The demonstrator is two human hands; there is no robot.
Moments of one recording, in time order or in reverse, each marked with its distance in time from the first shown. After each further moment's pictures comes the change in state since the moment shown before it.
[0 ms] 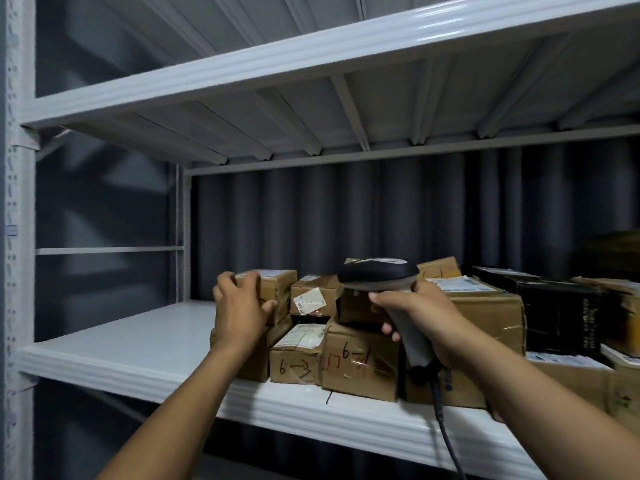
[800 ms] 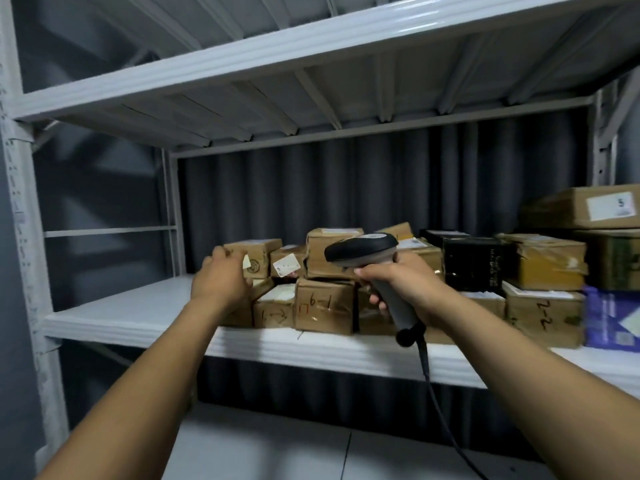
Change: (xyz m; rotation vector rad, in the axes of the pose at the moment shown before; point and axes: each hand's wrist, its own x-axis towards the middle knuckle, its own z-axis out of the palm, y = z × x) left_hand -0.055 0.049 -0.084 0.353 -0.274 0.113; right_hand -0.077 -0.013 -0.041 -0.012 -0.027 0.009
